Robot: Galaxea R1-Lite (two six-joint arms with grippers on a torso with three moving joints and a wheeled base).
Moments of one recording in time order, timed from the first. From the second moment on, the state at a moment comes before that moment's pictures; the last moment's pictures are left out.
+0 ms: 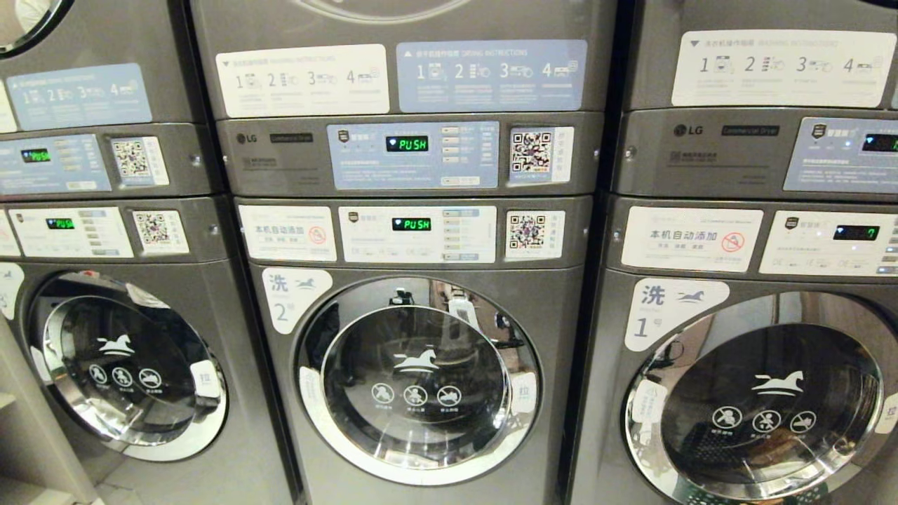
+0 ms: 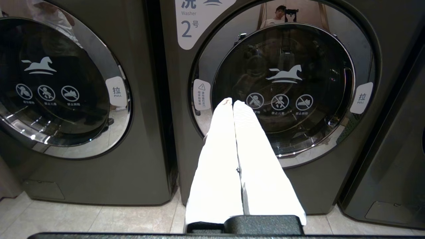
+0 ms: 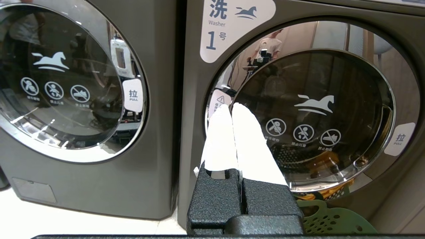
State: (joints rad) left arm -0.01 0.00 -0.02 0.05 0.00 0.00; right arm -0.01 0.00 0.00 0.01 0.04 -0.11
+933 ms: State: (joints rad) left arm -0.01 0.00 -0.02 0.04 0.00 0.00; right arm -0.01 0.00 0.00 0.01 0.03 -0.10
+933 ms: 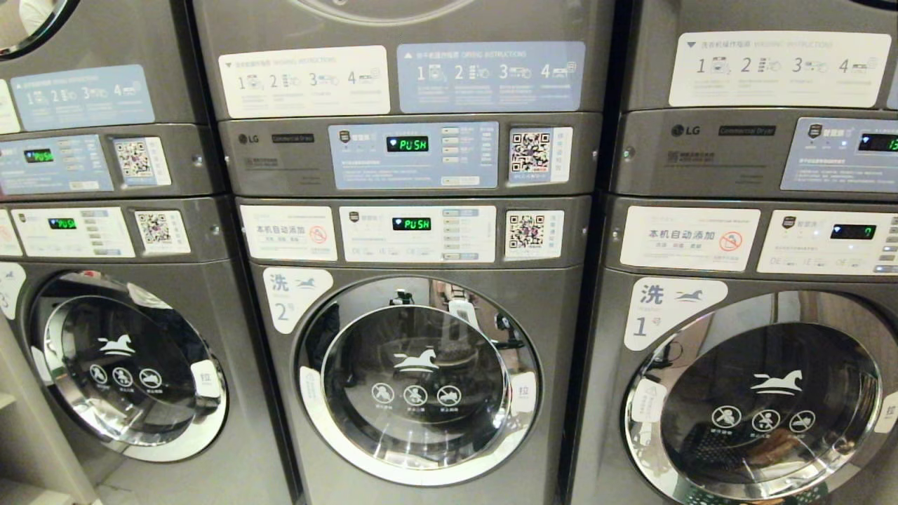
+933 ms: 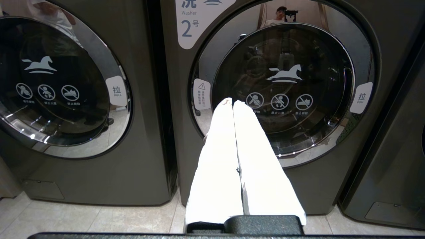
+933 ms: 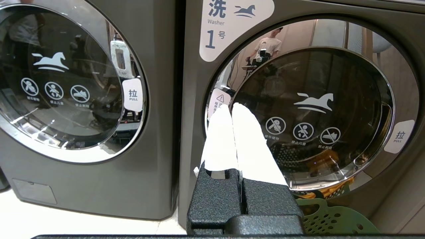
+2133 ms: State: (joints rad) left arm -0.01 0.00 -0.02 0.04 0.00 0.00; right arm -0.01 0.00 0.00 0.01 0.03 -0.11
